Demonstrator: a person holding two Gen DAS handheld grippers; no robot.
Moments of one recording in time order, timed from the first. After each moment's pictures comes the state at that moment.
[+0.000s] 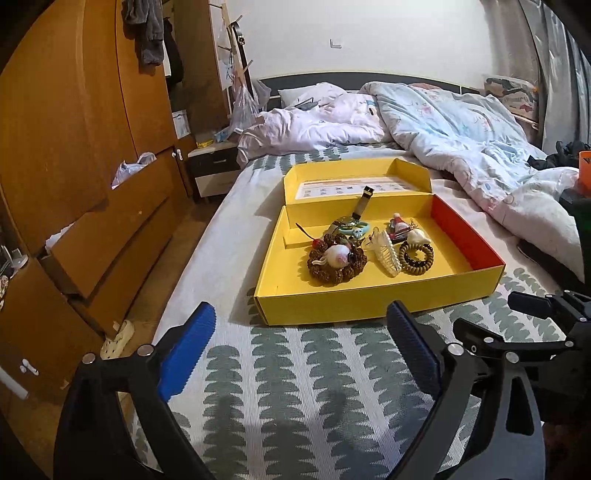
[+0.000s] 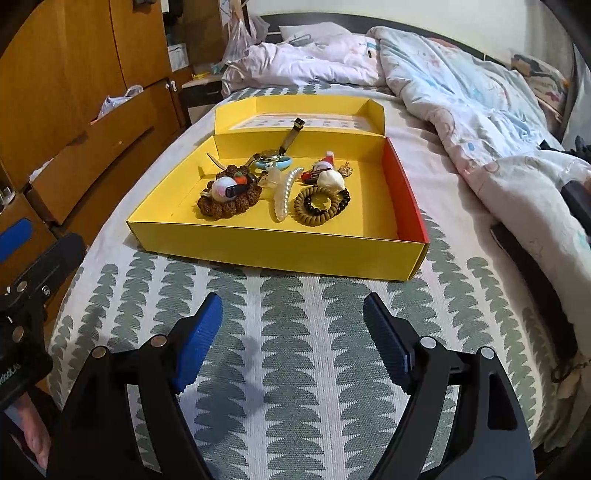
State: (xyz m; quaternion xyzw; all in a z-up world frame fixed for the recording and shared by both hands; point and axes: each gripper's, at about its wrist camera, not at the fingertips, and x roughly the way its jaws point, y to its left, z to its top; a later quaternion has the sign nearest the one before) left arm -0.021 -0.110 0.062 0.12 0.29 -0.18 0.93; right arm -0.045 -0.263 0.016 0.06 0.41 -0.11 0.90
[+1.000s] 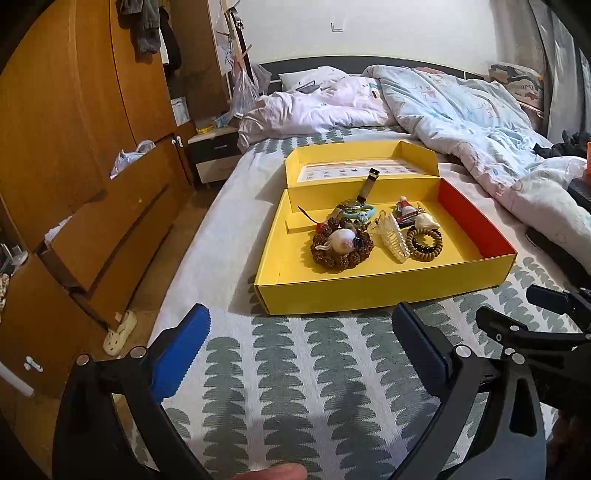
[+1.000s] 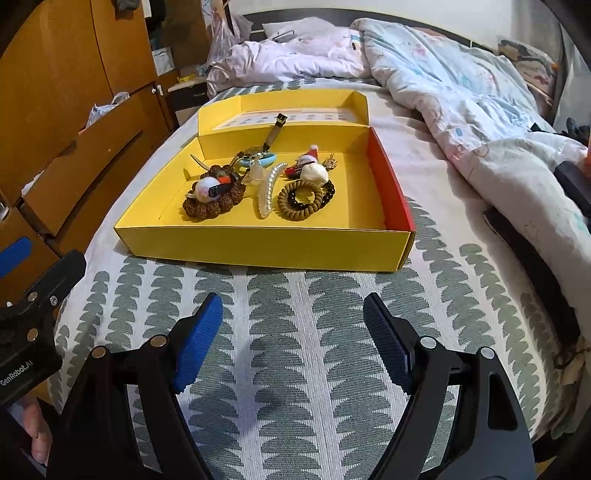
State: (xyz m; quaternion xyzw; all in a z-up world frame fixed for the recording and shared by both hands) left arm -0.009 -0.113 0.052 0.13 0.32 -0.17 0.92; right arm -0.047 -0.279 0.011 0.09 0.41 -0.13 0.90
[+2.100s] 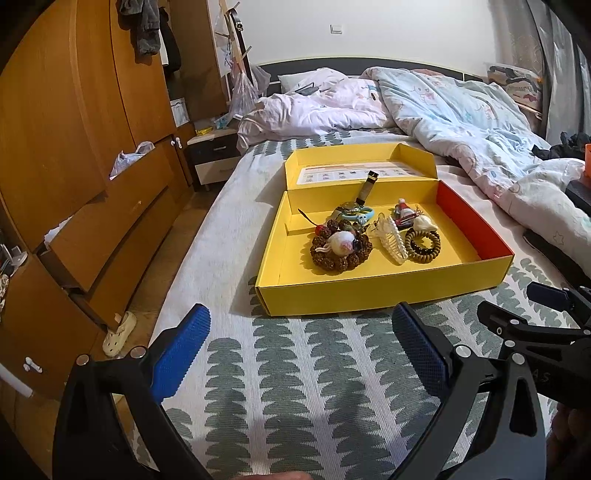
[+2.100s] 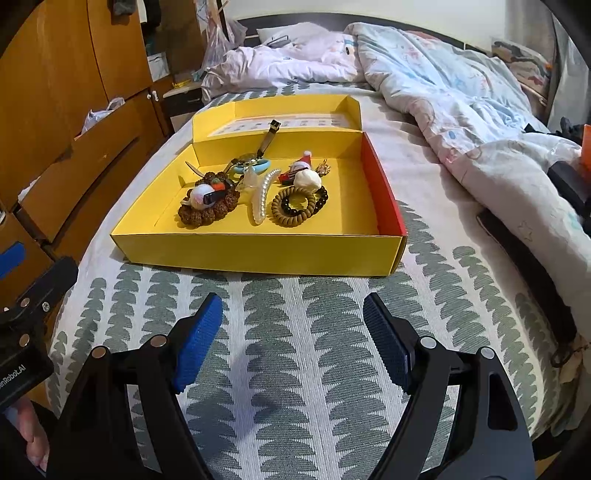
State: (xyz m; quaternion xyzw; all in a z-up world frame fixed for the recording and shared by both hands) left arm -0.012 -0.115 0.056 0.13 0.32 -0.17 0.92; right arm -0.049 -0.281 0.016 0.09 0.40 -0.14 0.90
